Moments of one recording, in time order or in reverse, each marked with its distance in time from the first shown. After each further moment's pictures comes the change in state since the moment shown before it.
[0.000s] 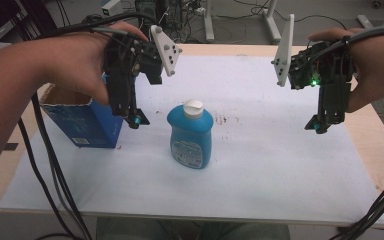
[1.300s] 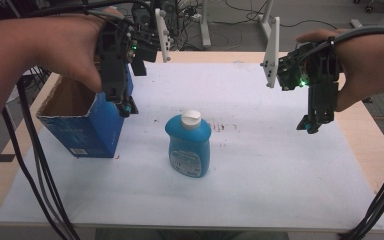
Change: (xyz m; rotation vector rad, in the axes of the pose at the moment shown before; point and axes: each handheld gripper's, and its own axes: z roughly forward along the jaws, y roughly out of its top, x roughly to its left) left arm 0.031 0.003 -0.022 0.131 -0.026 -0.113; right arm -0.011 0.010 -0.008 0.003 -0.001 -0.019
